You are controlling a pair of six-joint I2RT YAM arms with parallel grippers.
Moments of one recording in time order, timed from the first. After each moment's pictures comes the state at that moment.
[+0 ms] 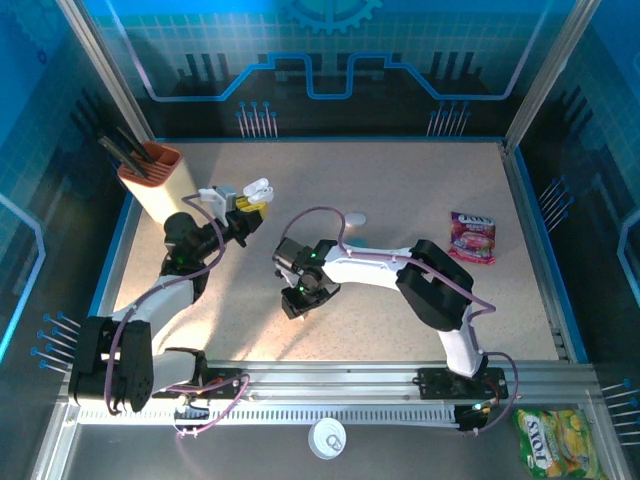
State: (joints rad) left arm -0.04 1.22 0.48 0.79 0.72 -0.22; right arm 1.01 2.02 1.41 -0.74 -0.29 0.46
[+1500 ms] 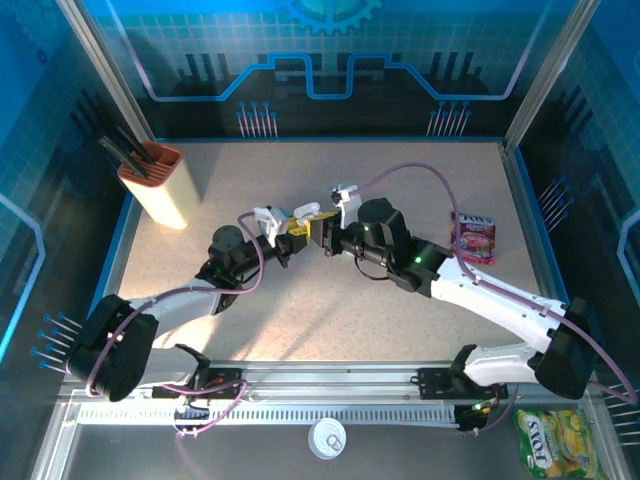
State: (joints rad) left arm -0.44 1.30 0.46 0.84 0.48 -0.07; right arm 0.87 1.27 1.04 -0.08 0.00 0.45
